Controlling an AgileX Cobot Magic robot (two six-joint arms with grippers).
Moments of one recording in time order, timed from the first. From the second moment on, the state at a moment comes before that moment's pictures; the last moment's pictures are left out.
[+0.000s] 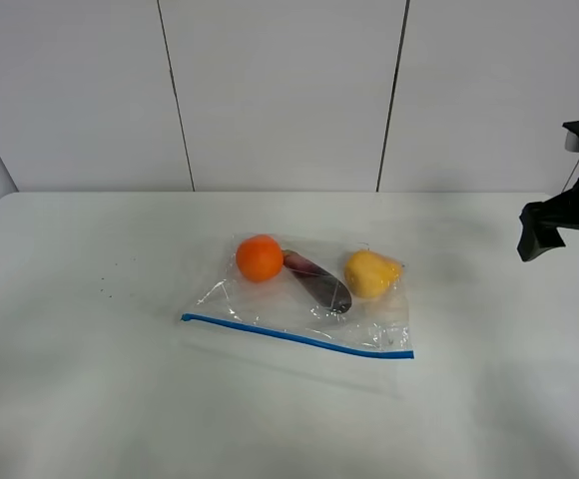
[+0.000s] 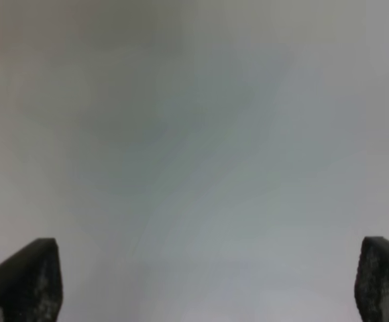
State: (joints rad) left arm -0.02 -0.01 -0.49 0.01 1.06 0.04; right arm -0.09 1.56 -1.14 -0.02 0.88 -0.14
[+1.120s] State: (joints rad) left arm -0.02 -0.01 -0.49 0.01 1.06 0.04; right arm -0.09 0.59 -0.76 0.11 0.78 -0.20
